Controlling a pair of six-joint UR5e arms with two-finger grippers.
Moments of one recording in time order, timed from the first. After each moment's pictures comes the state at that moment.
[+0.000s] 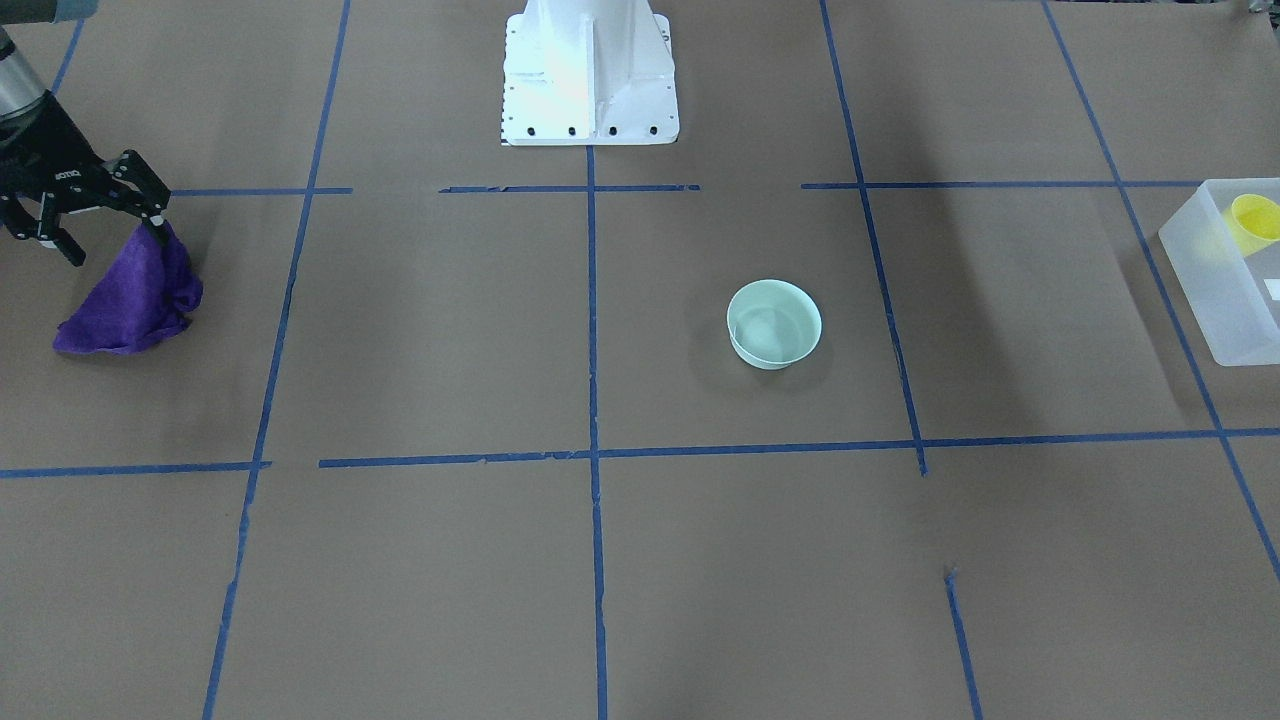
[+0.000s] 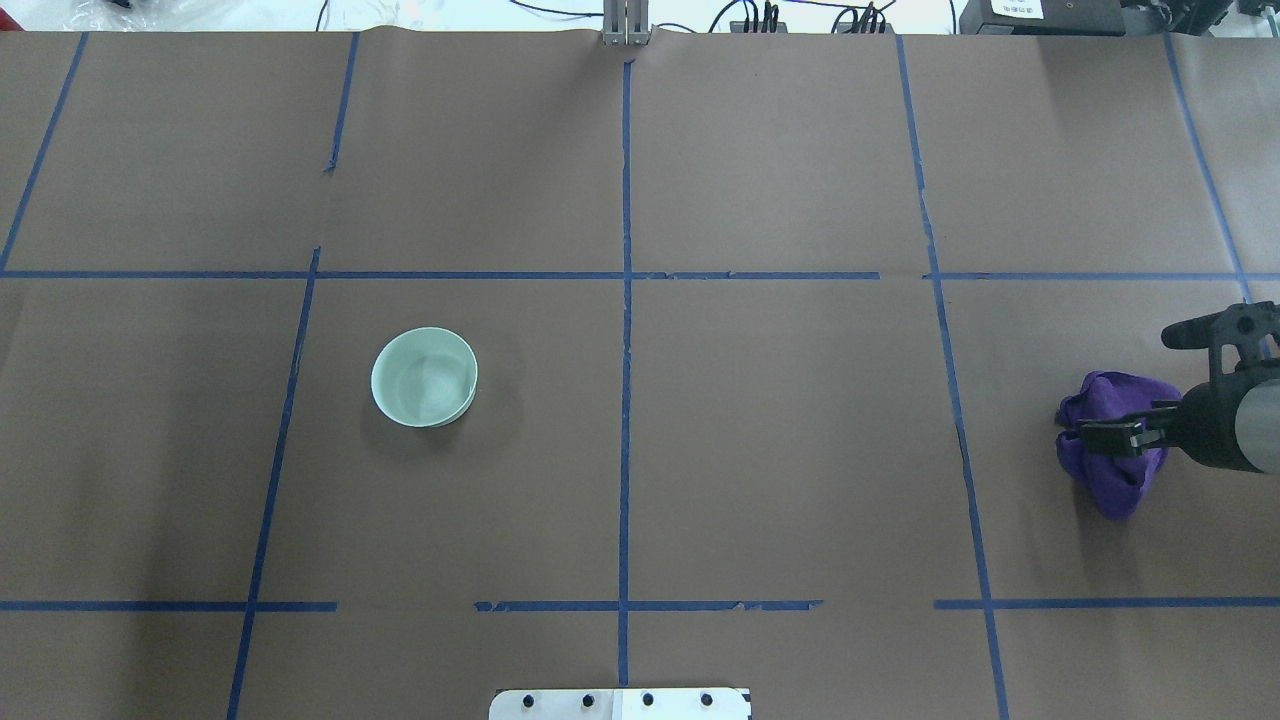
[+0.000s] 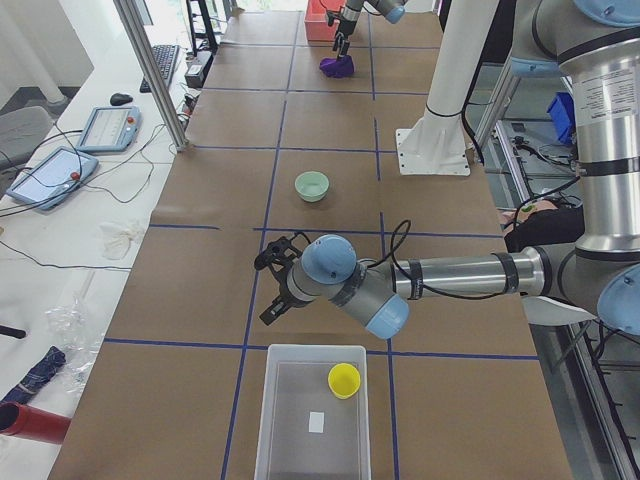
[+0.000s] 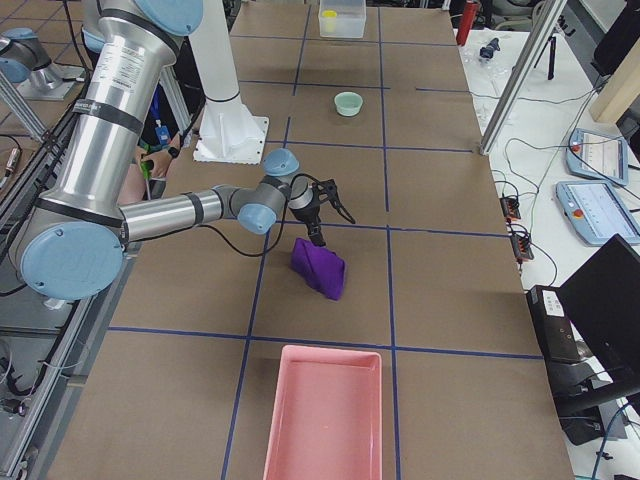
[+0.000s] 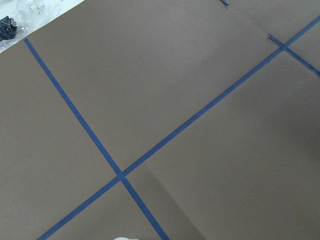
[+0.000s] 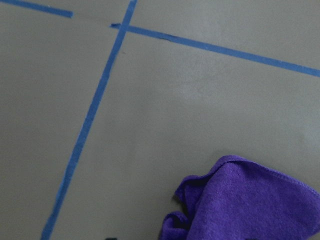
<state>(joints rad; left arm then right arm) -1.55 -1.37 -1.67 -2.31 -2.44 0.20 0.65 -1.93 2.05 -0.88 1.73 0.86</state>
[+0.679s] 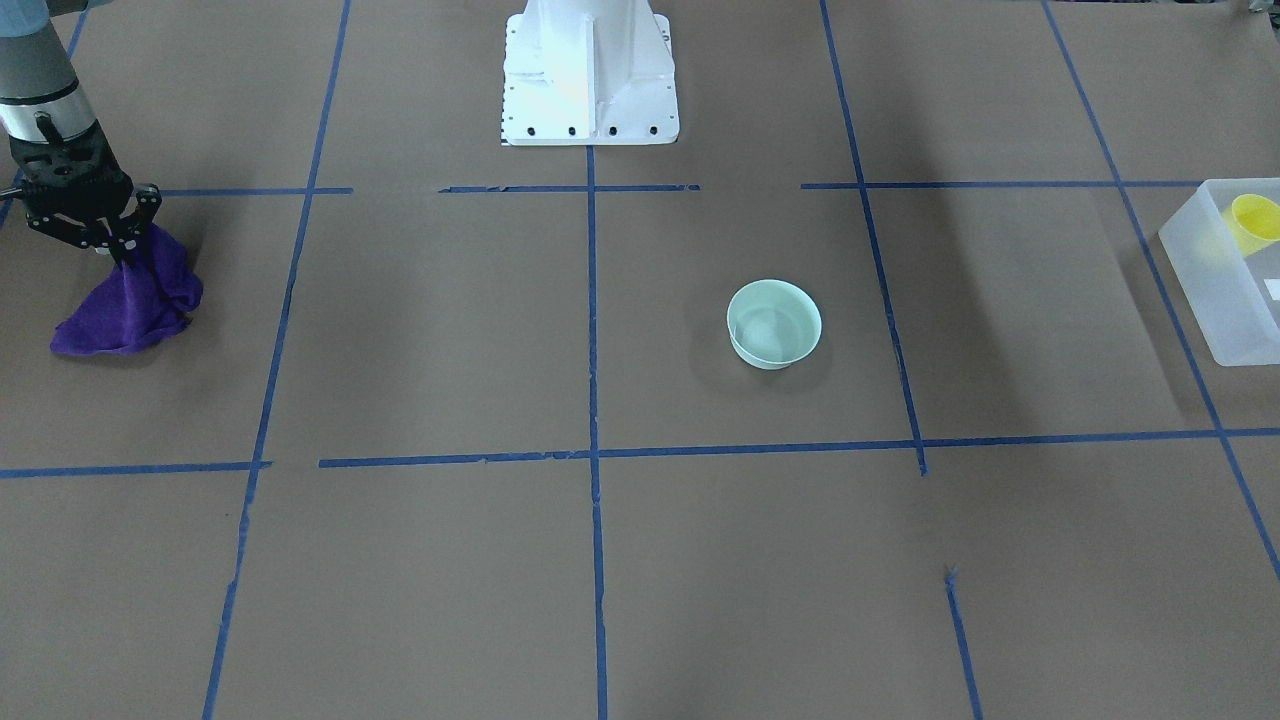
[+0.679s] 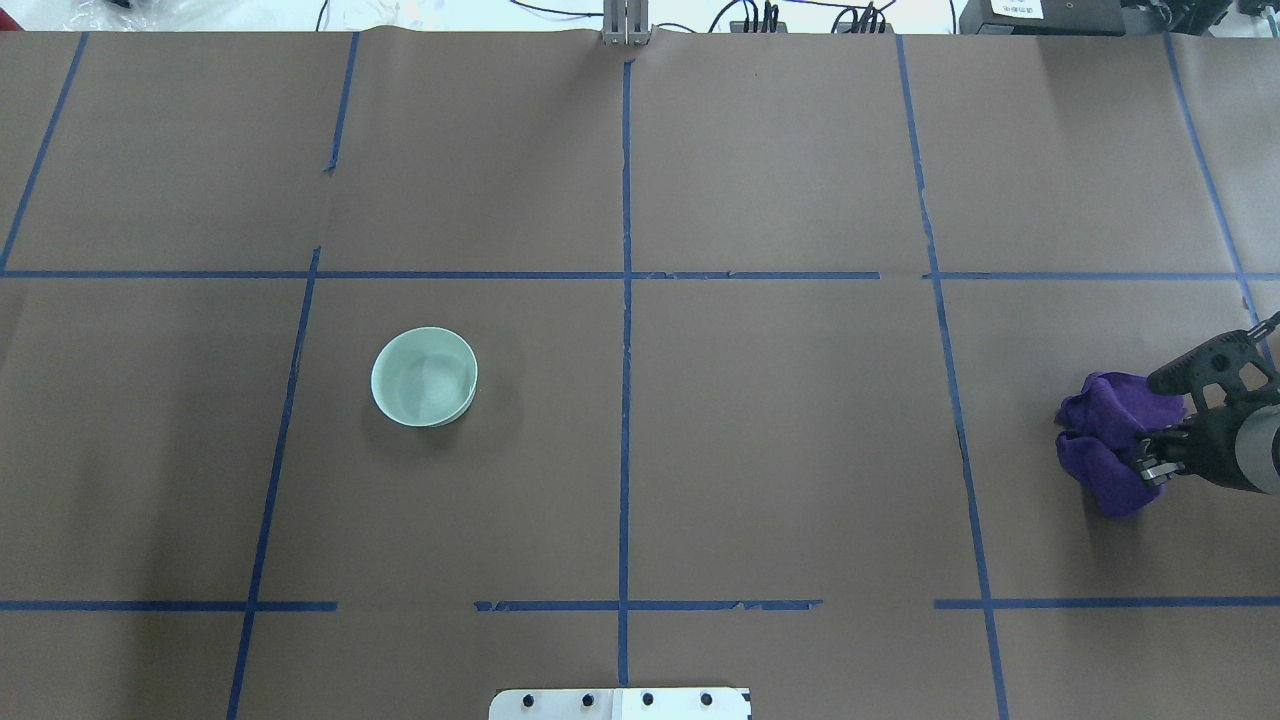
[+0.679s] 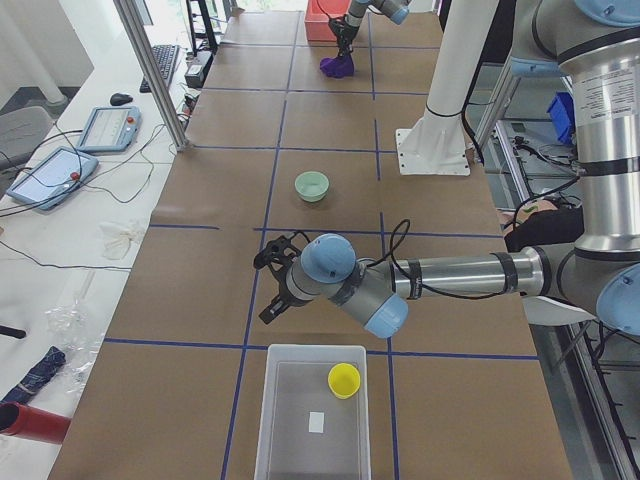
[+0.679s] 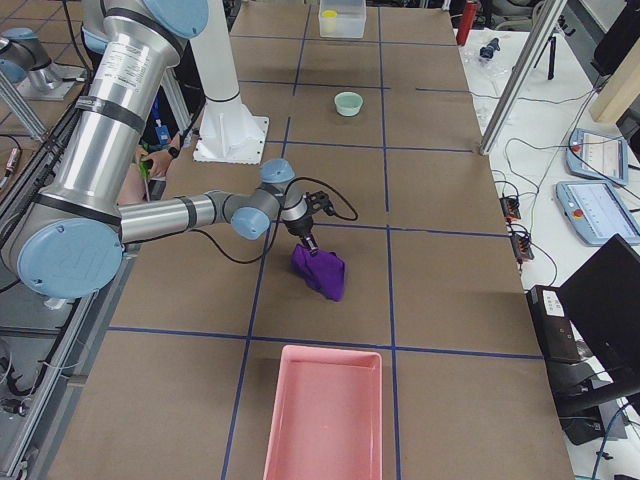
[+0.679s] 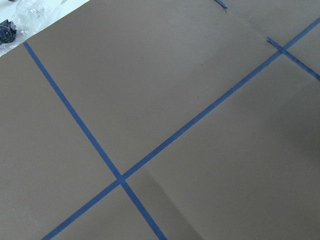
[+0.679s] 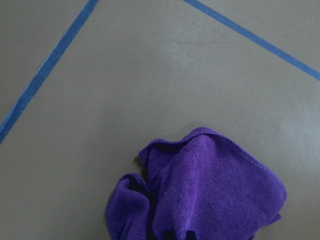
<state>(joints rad) -1.55 -1.37 -1.67 -2.31 -2.45 0.20 0.66 -1.97 2.04 -0.95 1.70 0.55</state>
